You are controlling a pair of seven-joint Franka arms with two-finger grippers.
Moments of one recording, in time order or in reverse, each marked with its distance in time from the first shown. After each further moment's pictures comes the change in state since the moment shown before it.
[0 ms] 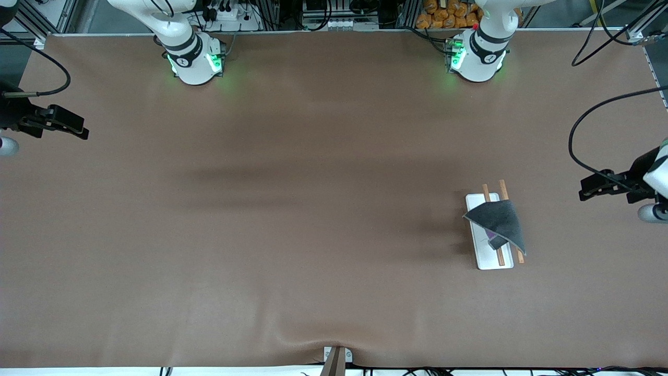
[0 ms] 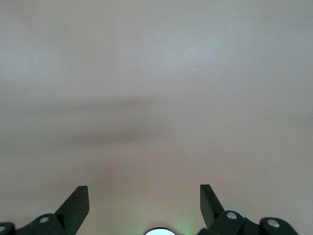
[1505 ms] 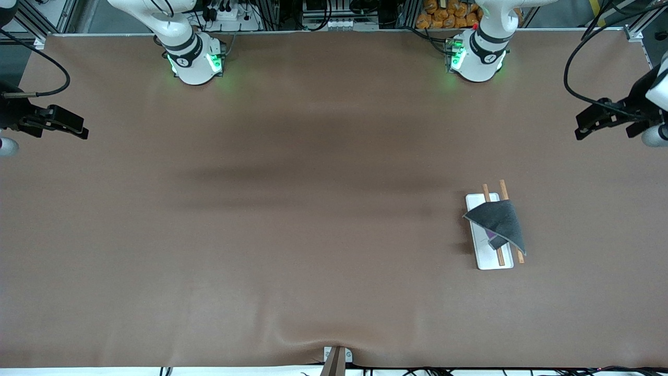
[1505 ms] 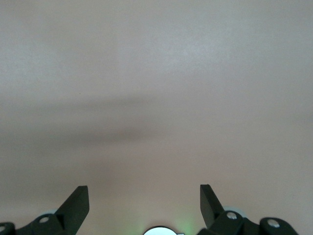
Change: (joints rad) left arm -0.071 -0.262 0.021 -0.147 -0.001 -0.152 -0.157; right arm -0.001 0.002 -0.003 0.000 0.000 -0.006 0.001
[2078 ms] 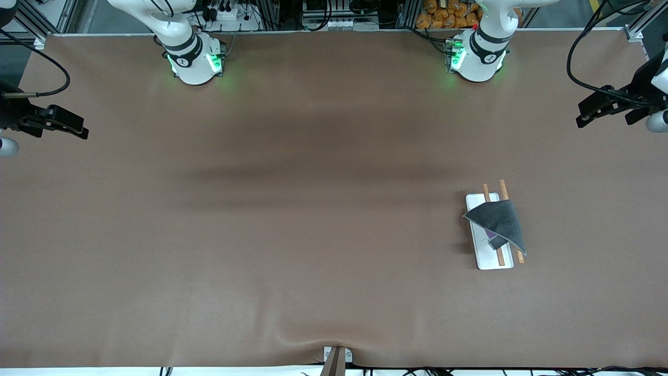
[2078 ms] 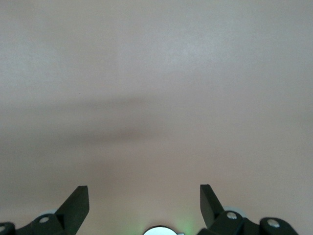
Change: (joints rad) left arm -0.028 -0.052 0.052 -0.065 -0.030 0.001 -0.002; right arm 0.000 0.000 0.000 0.000 0.000 -0.001 0.000
